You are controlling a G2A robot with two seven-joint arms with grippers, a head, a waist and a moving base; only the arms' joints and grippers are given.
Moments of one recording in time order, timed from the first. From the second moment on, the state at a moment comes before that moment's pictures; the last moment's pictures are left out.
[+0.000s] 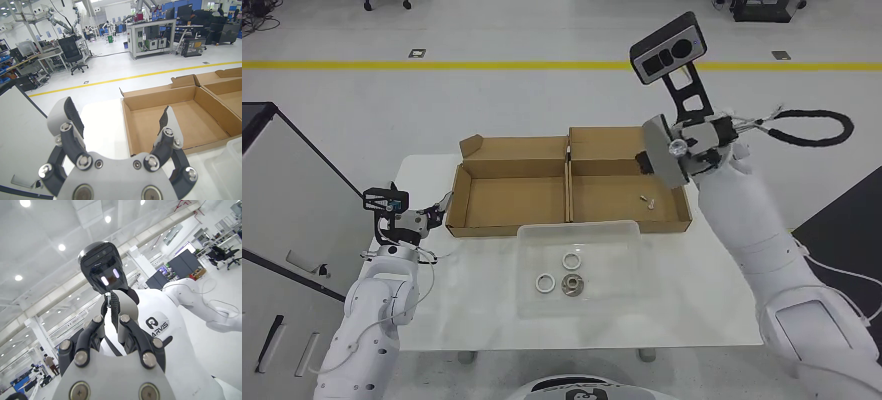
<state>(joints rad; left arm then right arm) 1.73 -1.15 -1.60 -1.80 1.33 0.00 0.00 -0.78 -1.21 1.05 -1.64 1.37 -0.09 1.41</state>
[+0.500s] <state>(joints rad) 1.73 -1.15 -1.60 -1.80 1.33 0.00 0.00 -0.84 -1.22 1.10 -1.71 1.38 -0.05 1.36</state>
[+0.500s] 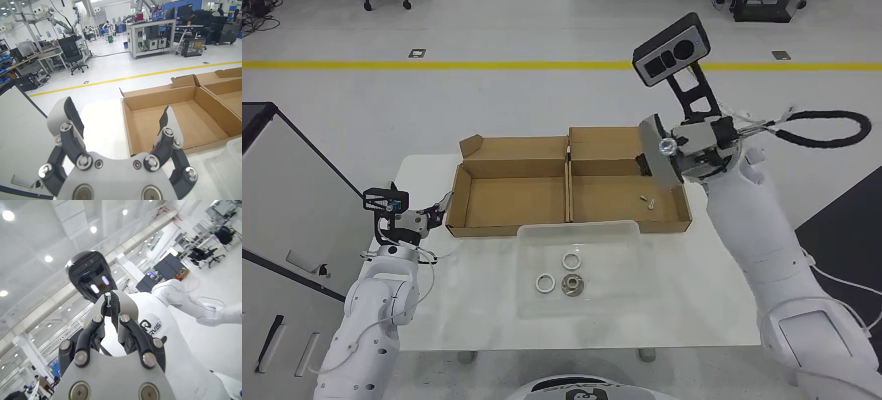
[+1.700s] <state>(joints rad) 1.73 -1.15 -1.60 -1.80 1.33 0.00 0.00 -0.86 -1.25 1.16 -1.76 1.35 -0.01 1.32</state>
